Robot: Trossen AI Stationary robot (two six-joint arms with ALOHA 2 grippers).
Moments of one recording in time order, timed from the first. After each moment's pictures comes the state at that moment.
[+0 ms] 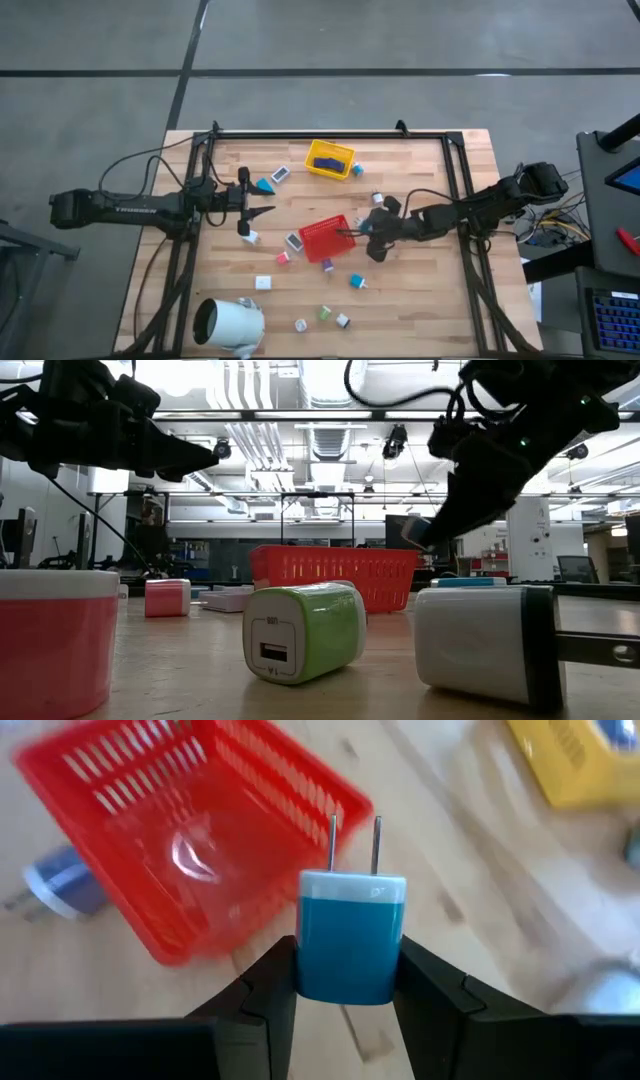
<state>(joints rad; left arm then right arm) 0.22 0.79 0.13 0.58 0.17 0.19 0.21 1.42 0.62 -0.01 0.41 0.45</state>
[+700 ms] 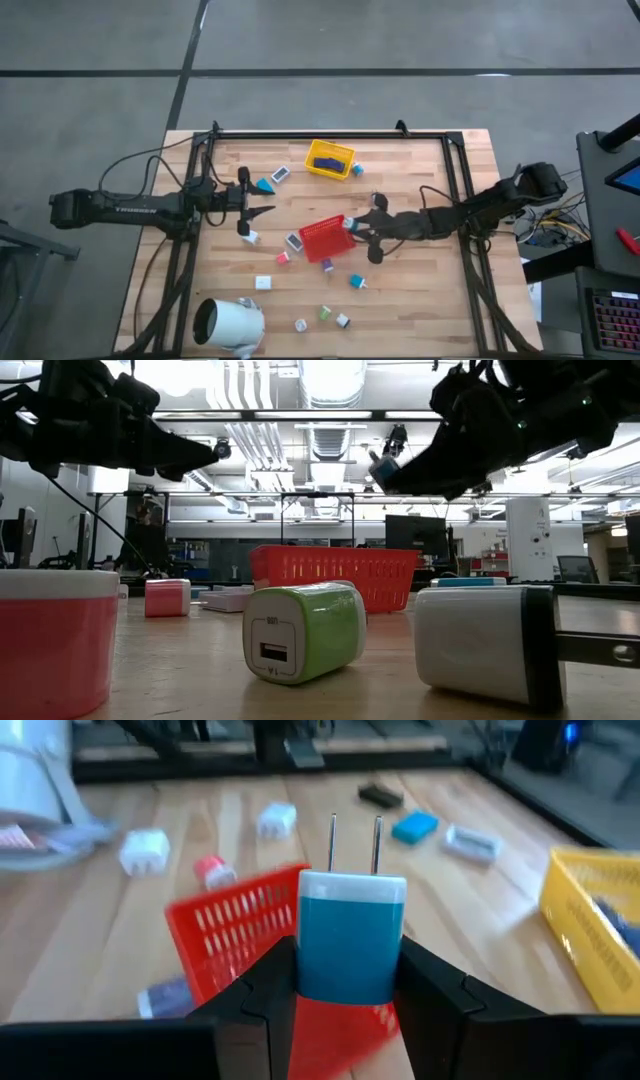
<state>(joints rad) 0.22 0.79 0.13 0.60 0.18 0.17 0.20 1.44 0.48 0.61 0.36 0.14</state>
